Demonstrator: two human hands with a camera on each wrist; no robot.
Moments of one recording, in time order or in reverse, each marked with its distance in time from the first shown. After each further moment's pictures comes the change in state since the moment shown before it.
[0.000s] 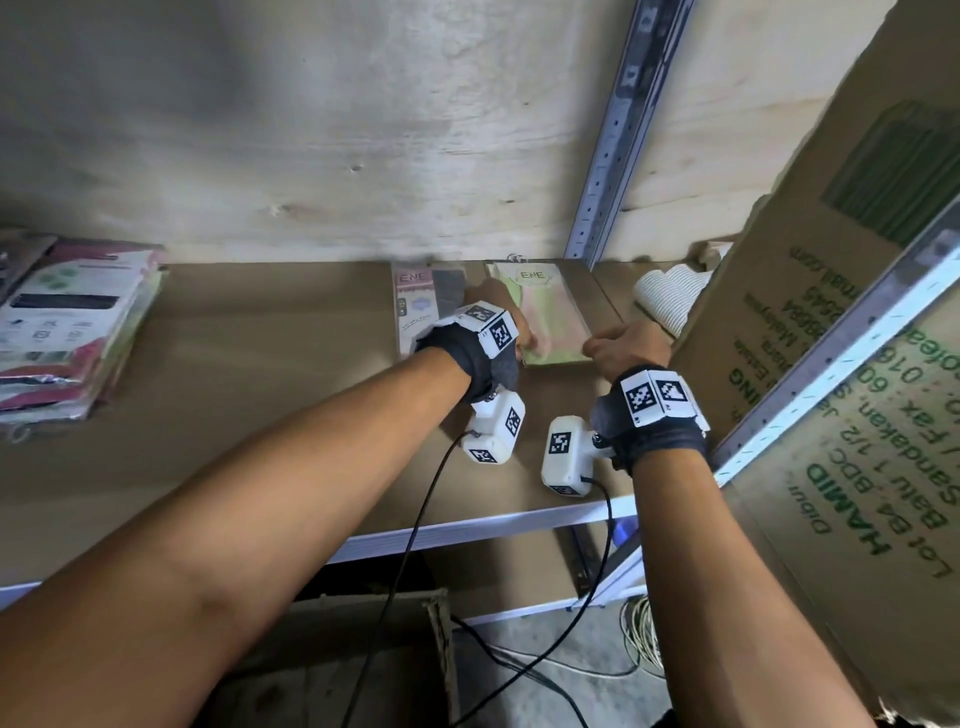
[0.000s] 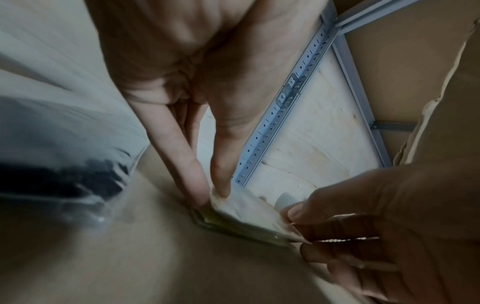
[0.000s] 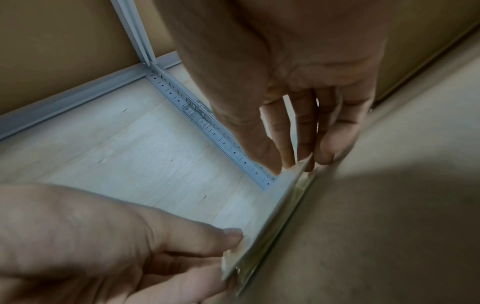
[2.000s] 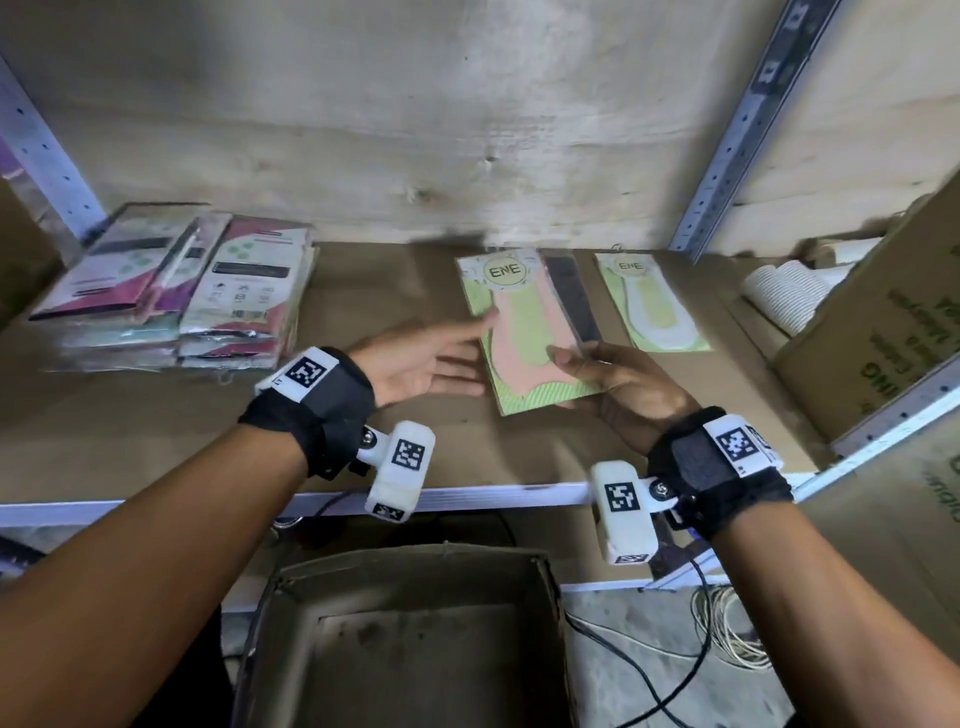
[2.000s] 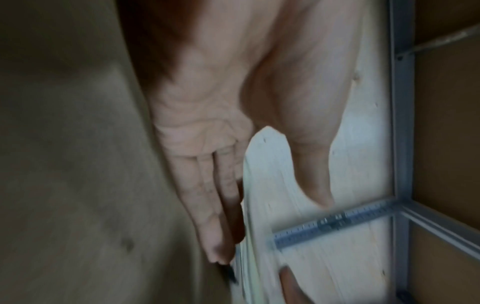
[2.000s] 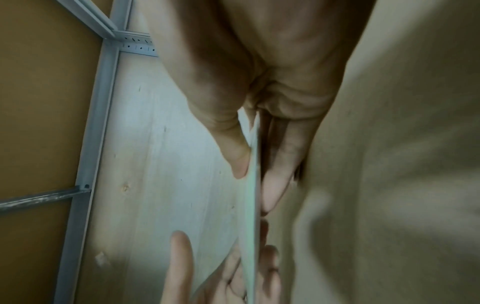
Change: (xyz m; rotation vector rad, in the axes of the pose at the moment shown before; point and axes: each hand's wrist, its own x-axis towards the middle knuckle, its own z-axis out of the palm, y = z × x) left_hand -0.113 -0.165 -0.161 -0.749 -0.405 -0.079; right_hand -0.145 -0.037 0.059 0.694 -0.803 -0.020
